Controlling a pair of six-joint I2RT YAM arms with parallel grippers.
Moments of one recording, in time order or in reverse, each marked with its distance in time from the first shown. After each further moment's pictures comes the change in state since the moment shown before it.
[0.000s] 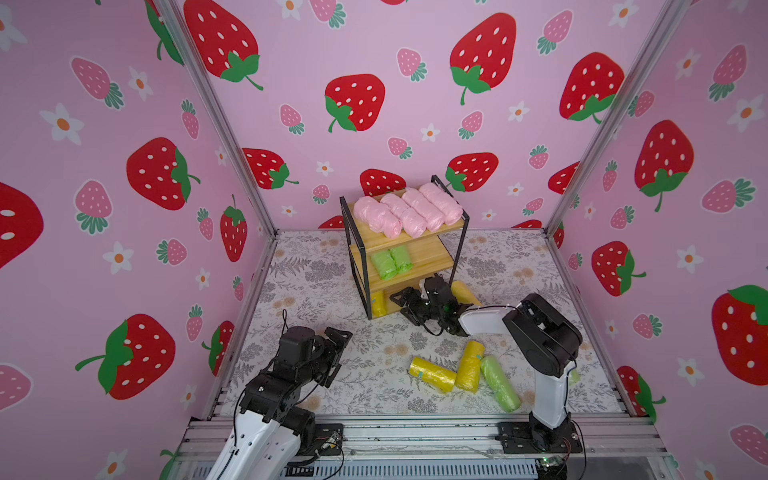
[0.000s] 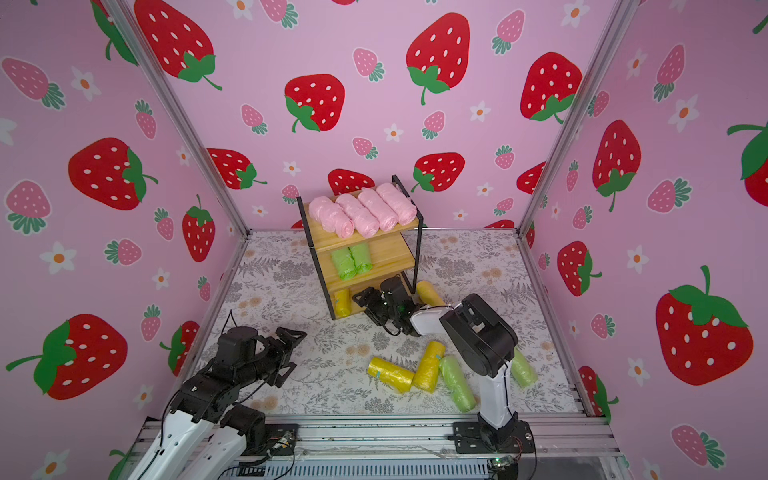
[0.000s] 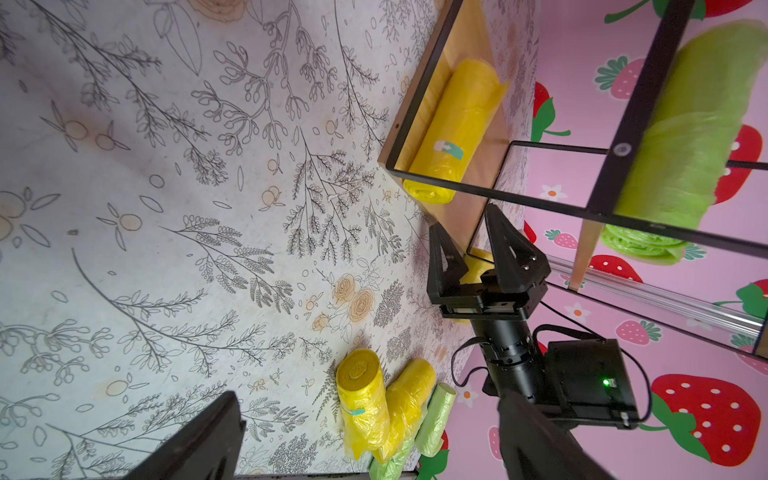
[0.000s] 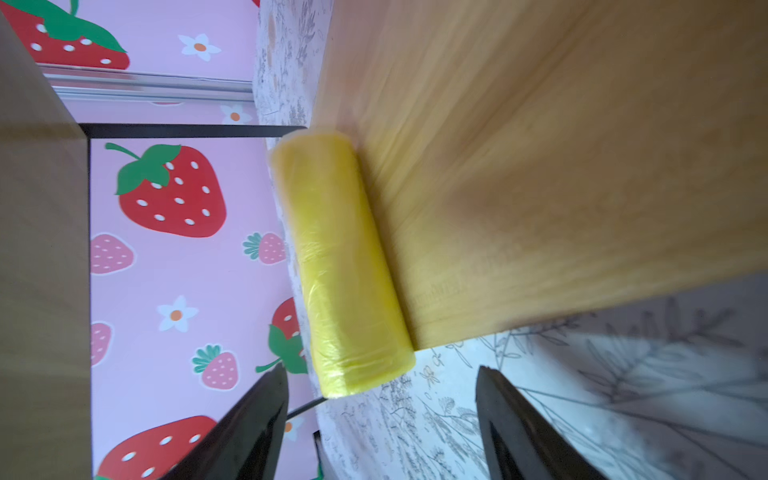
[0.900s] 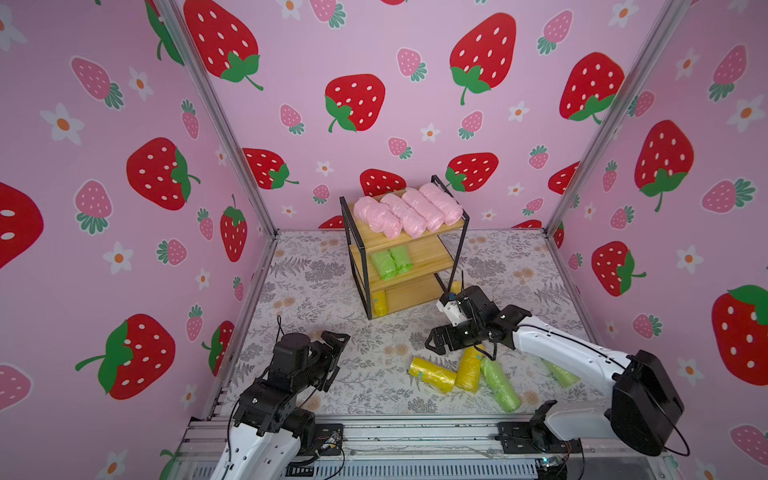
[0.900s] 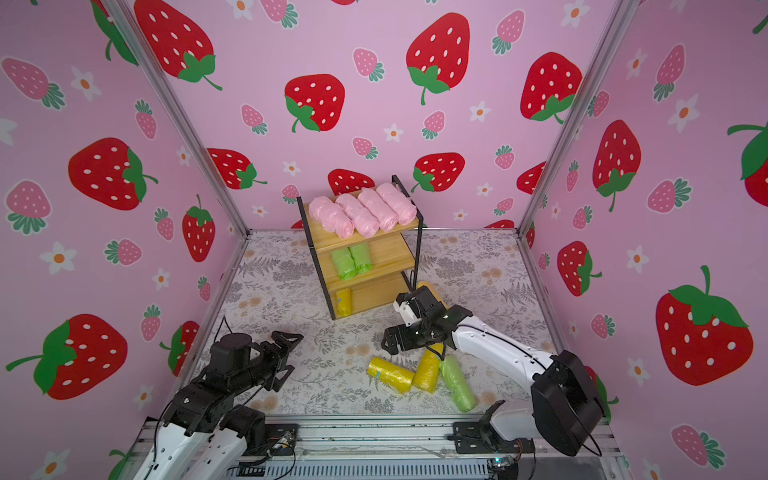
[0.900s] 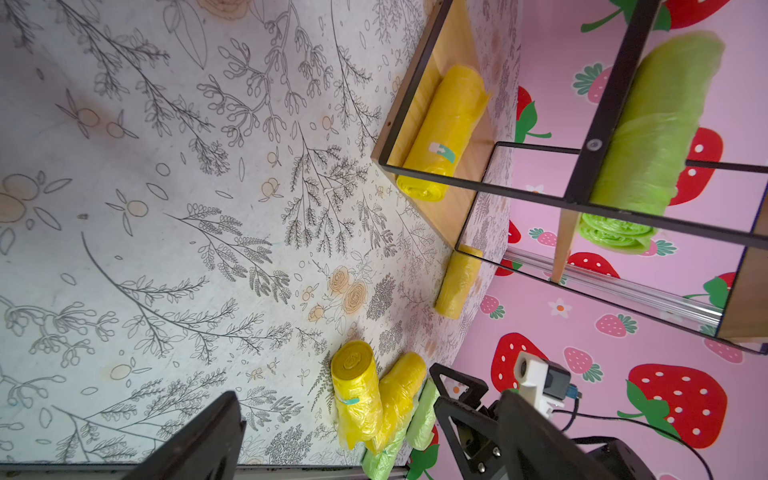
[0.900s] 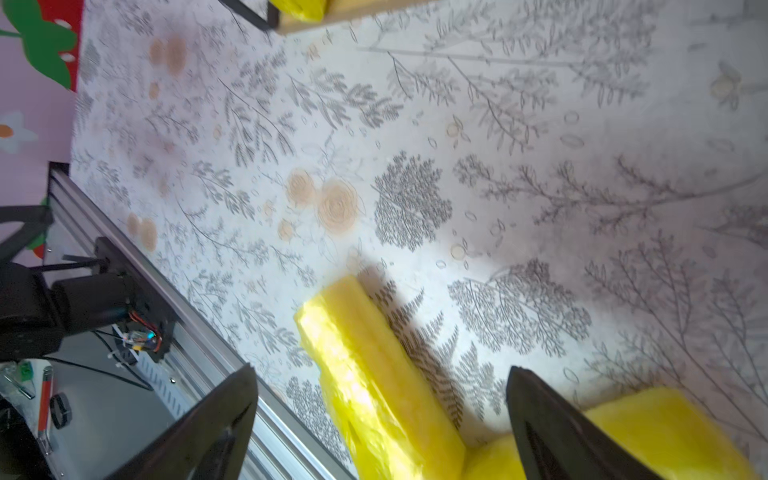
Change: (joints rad) left arm 0.000 -0.091 -0.003 -0.047 0.000 -0.026; right arm 0.012 -0.573 -0.122 -0.980 -0.020 -0.907
